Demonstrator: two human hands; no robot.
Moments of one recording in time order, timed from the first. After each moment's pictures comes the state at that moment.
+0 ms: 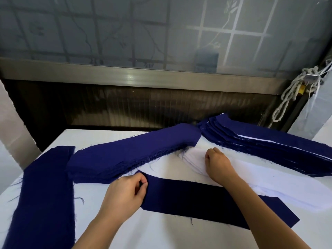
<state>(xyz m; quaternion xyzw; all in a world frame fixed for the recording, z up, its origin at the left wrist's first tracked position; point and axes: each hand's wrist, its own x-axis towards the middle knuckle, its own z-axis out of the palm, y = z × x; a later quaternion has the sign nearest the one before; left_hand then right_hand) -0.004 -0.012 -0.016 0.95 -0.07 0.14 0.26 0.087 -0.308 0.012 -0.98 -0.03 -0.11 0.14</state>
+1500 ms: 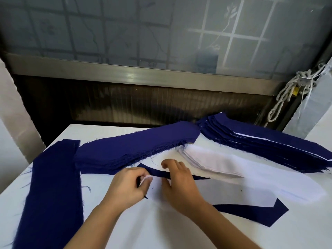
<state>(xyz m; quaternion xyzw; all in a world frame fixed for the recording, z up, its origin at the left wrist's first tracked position) -0.014 -0.011 -0.006 0.91 -0.13 0.14 0.36 -0.019 -0.194 0.018 -0.94 -0.18 -0.12 0.28</state>
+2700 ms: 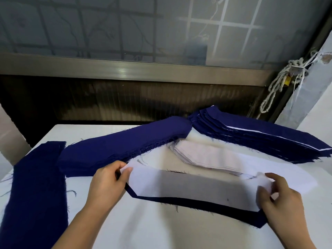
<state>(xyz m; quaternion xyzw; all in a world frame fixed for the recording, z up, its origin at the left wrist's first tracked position) -0.004 -0.005 -0.012 0.90 0.03 0.17 0.39 -0.080 -0.412 0.009 -0.91 0.15 -0.28 0.29</state>
